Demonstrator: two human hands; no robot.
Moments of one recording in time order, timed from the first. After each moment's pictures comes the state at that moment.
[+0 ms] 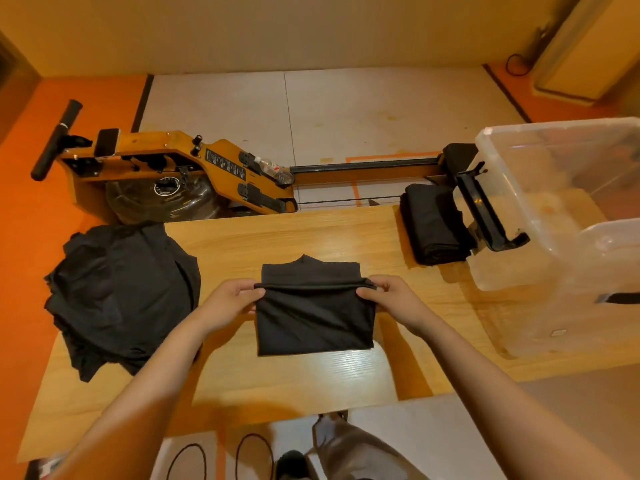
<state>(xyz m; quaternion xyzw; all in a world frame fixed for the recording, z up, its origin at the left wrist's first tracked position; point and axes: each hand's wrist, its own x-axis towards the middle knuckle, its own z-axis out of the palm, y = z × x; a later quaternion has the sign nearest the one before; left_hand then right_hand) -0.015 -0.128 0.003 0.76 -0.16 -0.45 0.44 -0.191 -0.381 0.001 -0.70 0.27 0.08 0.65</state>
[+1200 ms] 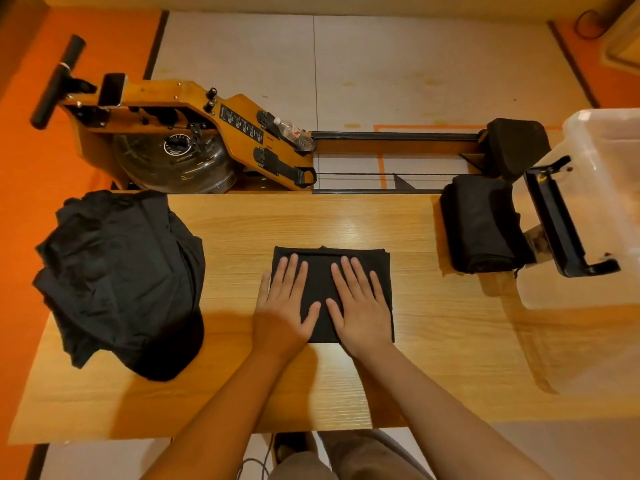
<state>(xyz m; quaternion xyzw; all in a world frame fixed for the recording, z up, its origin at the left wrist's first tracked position) -0.061 -0.172 -0.104 0.93 -0.33 -0.08 0.13 -0.145 -0.319 -0.104 -0.98 0.16 0.01 0.11</state>
